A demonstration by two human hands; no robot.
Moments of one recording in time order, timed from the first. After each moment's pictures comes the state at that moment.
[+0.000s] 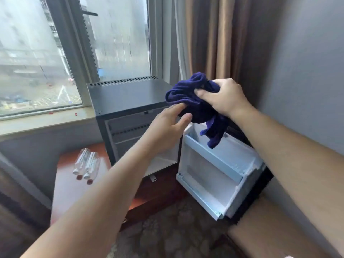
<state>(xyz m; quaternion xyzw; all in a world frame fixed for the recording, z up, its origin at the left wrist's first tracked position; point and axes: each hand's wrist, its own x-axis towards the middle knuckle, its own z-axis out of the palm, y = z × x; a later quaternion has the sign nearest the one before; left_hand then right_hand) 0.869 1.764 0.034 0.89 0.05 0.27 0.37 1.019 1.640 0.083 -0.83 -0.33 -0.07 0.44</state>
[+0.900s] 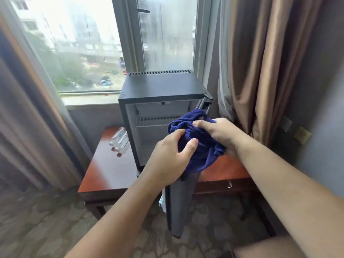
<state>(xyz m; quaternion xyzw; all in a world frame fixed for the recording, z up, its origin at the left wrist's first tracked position) 0.869 1.649 -0.015 0.84 0.30 0.31 0.33 1.048 1.607 0.005 -0.67 -0.33 0.38 0.55</state>
